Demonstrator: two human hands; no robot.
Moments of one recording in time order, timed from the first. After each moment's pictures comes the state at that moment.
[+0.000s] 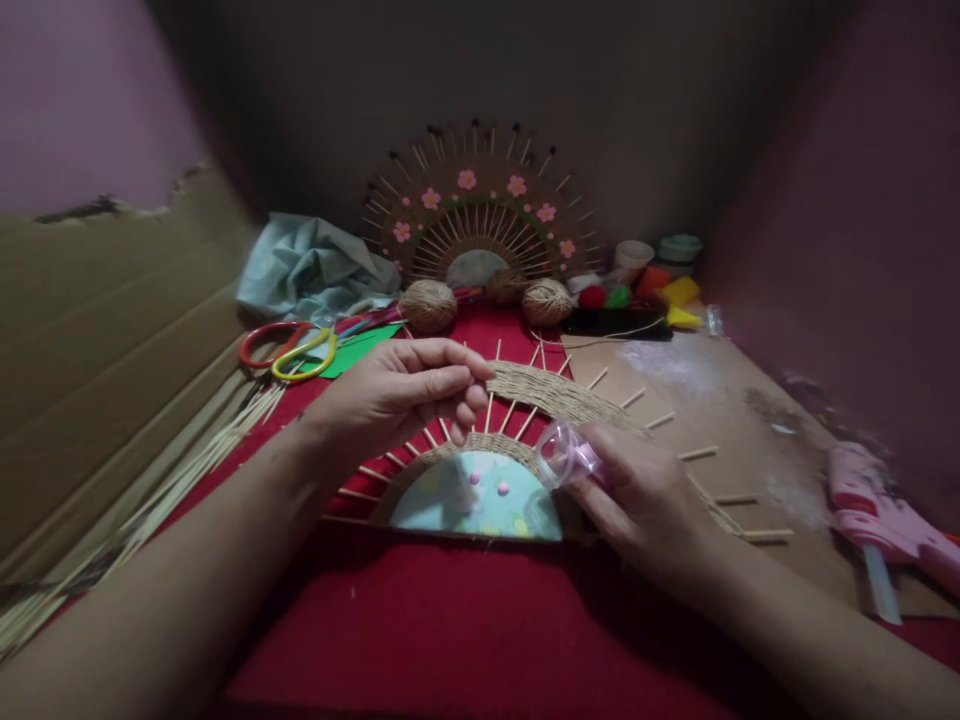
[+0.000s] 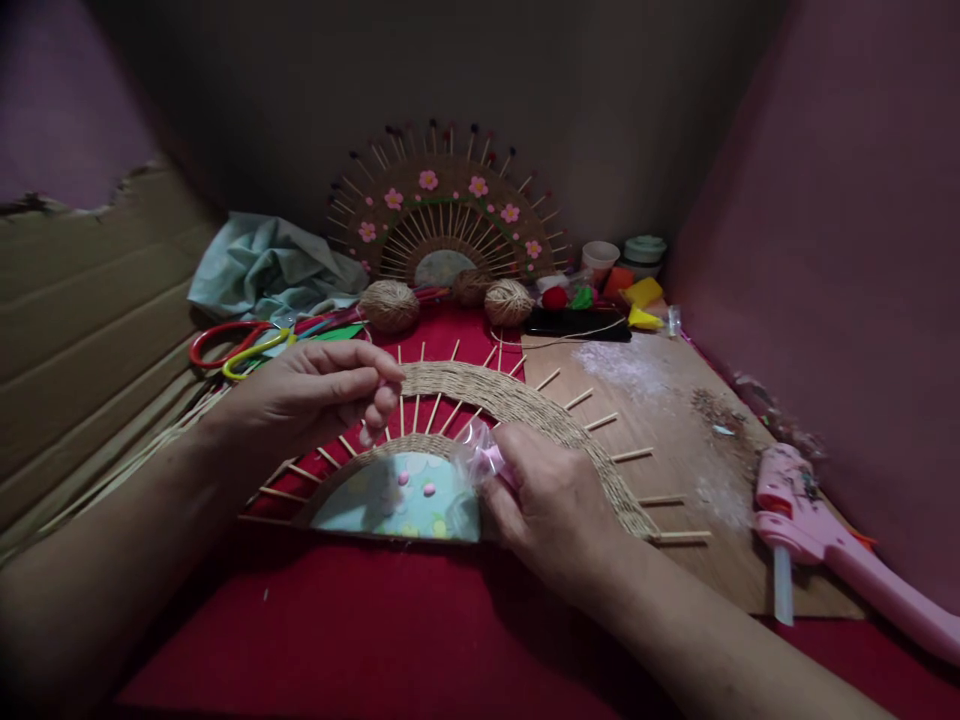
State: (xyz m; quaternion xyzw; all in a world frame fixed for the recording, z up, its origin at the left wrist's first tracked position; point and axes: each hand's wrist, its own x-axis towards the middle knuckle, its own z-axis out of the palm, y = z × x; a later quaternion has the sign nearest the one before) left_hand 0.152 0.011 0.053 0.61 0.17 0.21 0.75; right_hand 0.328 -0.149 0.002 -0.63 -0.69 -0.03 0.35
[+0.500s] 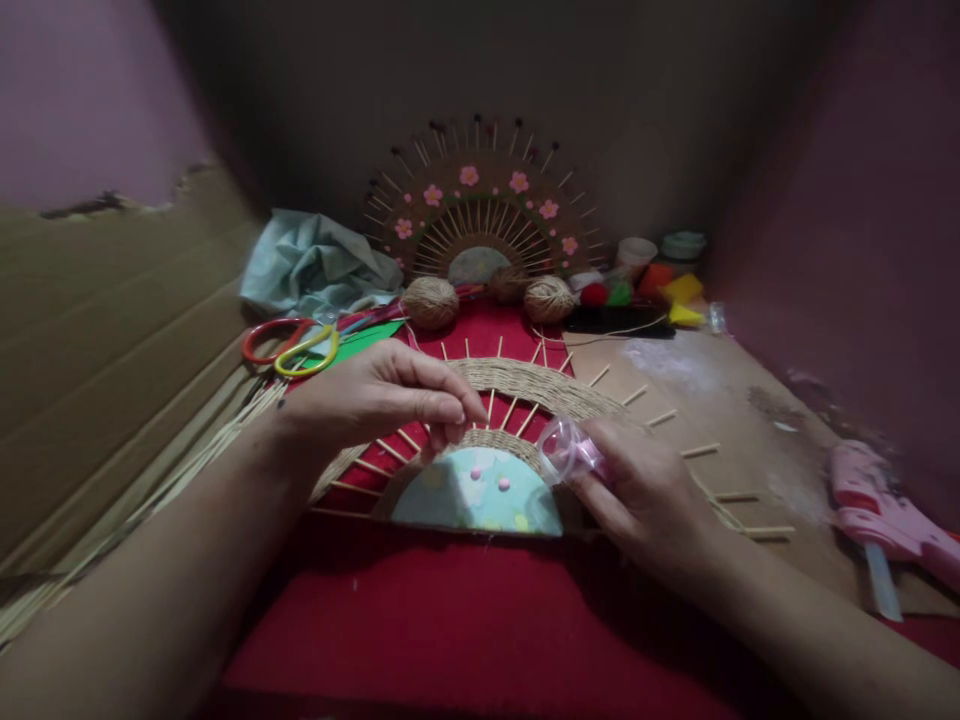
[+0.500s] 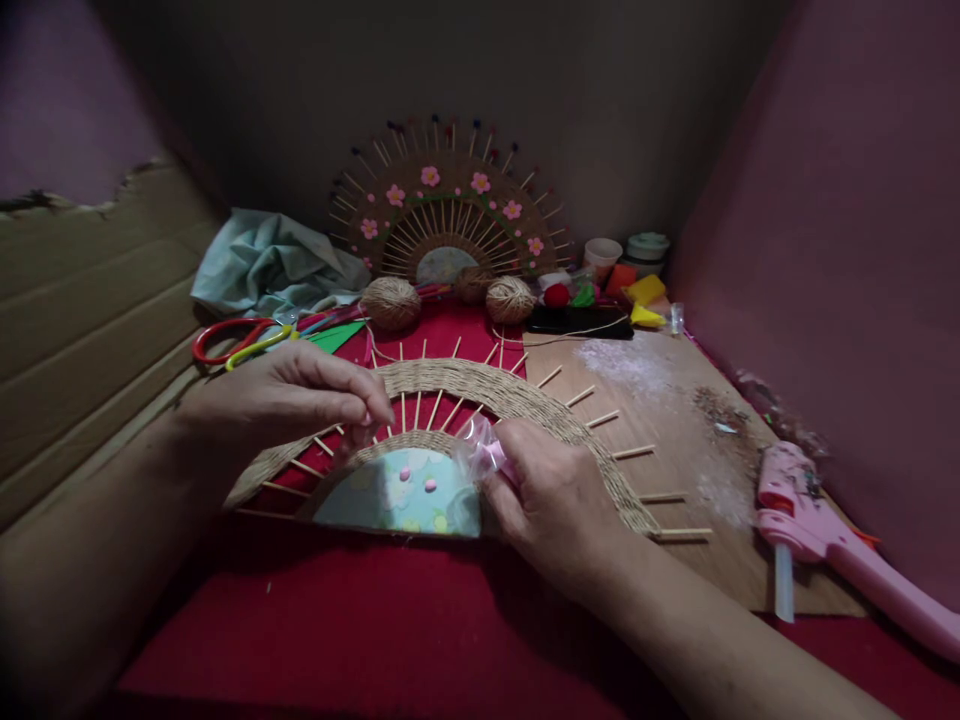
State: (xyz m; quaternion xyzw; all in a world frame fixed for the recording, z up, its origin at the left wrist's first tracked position) left_hand 0.139 0.024 0.064 0.76 0.17 0.09 0.62; right_hand 0.328 -0.149 0.001 -0.62 -0.70 -0.02 0.35
